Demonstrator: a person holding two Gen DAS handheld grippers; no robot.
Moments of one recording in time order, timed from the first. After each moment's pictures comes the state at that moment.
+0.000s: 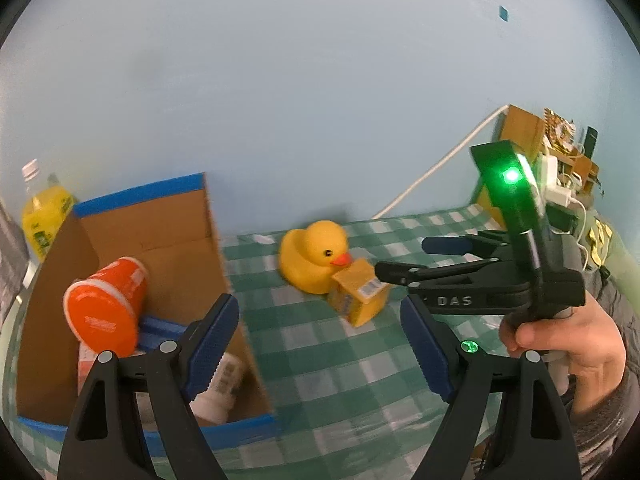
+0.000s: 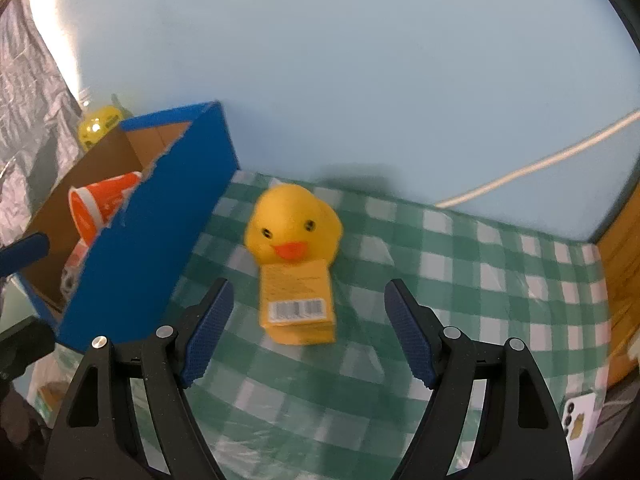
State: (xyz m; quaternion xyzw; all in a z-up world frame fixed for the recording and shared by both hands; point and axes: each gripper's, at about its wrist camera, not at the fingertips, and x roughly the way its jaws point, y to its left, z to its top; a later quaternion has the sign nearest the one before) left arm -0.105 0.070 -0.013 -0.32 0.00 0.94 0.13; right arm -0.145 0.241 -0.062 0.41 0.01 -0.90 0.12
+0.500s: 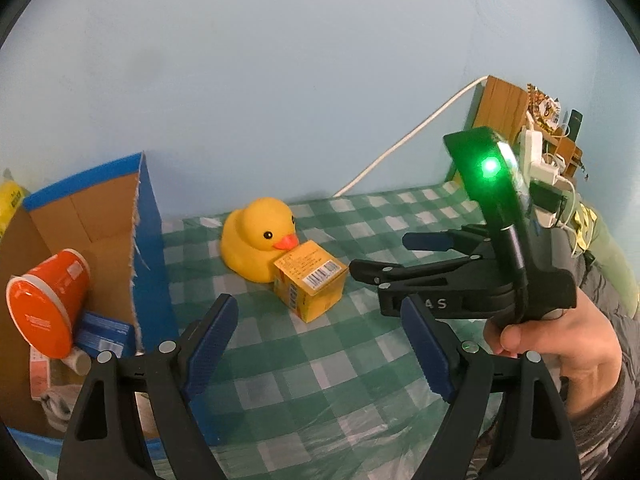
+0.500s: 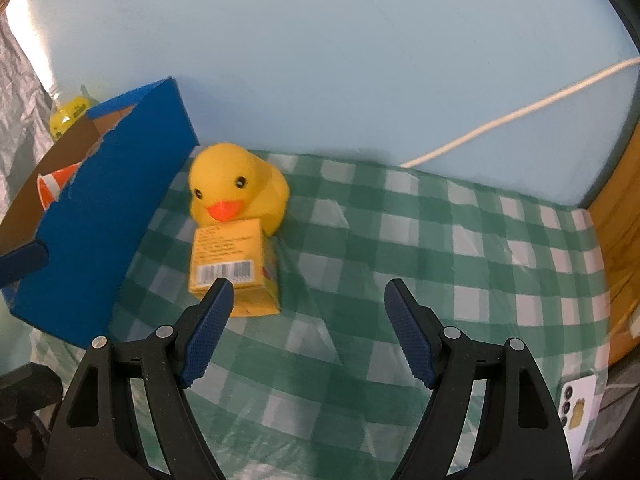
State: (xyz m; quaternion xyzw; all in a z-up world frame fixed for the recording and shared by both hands) left arm -0.124 0.110 -0.041 -0.36 -0.01 0.92 0.17; right arm -0.147 0.275 -0.093 0.44 0.00 -0.89 0.09
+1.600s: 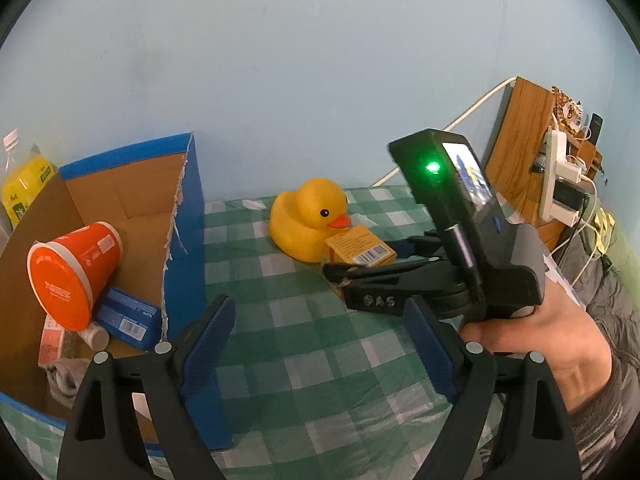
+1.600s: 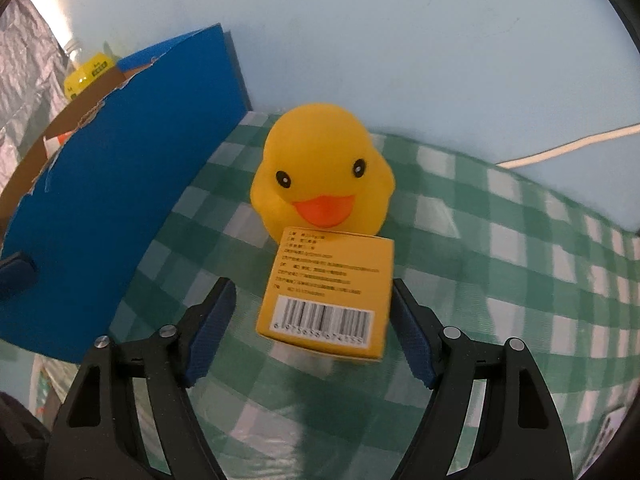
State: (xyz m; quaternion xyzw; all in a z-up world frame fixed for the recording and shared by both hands) left arm -0.114 0.074 -0.050 -0.36 -0.01 0.92 0.13; right arm -0.182 0.212 -0.128 0.47 0.01 -0.87 0.16
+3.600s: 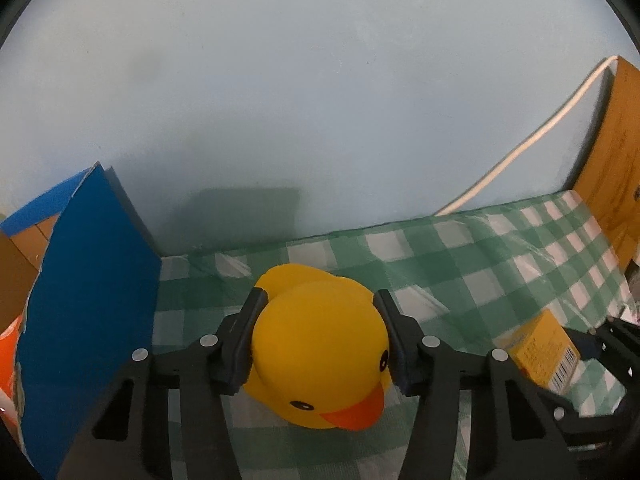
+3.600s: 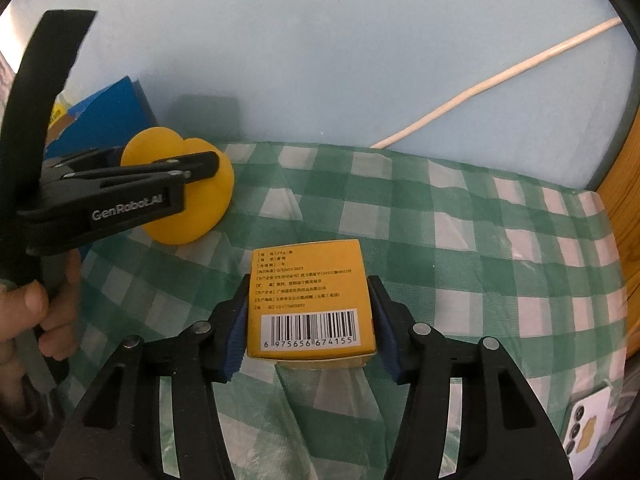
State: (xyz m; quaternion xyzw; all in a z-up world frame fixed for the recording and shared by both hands) left arm -0.270 0.134 -0.099 -0.40 0.03 0.91 0.05; right arm -0.155 0.310 -0.126 0.44 -0.02 -0.89 0.09
